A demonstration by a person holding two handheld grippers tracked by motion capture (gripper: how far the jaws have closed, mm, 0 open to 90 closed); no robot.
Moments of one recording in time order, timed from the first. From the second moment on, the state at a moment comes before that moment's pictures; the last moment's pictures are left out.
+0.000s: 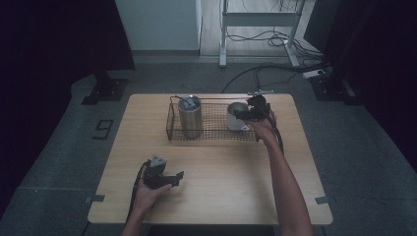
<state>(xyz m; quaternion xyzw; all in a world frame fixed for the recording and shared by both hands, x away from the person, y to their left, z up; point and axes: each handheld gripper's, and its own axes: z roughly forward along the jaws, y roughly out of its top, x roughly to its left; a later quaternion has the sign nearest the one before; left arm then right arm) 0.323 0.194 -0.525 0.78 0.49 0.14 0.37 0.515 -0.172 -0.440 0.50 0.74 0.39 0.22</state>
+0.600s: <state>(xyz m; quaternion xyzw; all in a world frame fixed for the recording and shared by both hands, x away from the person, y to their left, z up) 0.322 0.198 -0.523 0.77 0.49 0.14 0.37 0.456 -0.188 -0.442 0.48 0.74 0.42 0.22</state>
